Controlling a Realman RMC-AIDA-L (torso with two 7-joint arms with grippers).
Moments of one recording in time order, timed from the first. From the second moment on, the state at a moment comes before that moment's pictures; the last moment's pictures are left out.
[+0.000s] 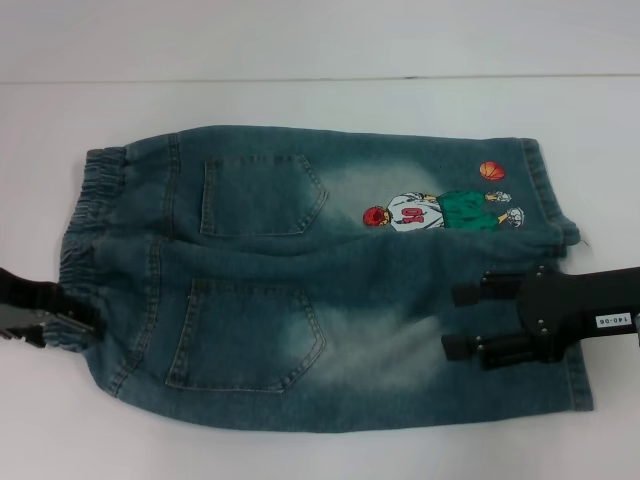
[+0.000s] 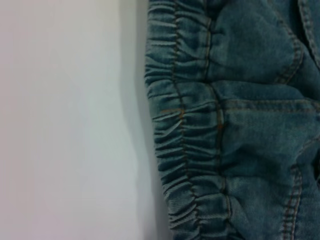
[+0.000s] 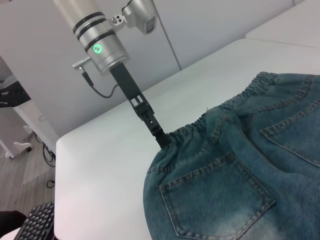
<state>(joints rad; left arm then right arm) -0.73 -1.96 0.68 0.79 2.85 1.61 -2.60 0.51 2.06 -0.73 -0.75 -2.14 -1.74 1.57</state>
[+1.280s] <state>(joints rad) -0.75 -1.99 0.68 0.81 2.85 1.60 -2.56 0.51 2.06 -0.73 -0.75 -2.14 -1.73 1.57</state>
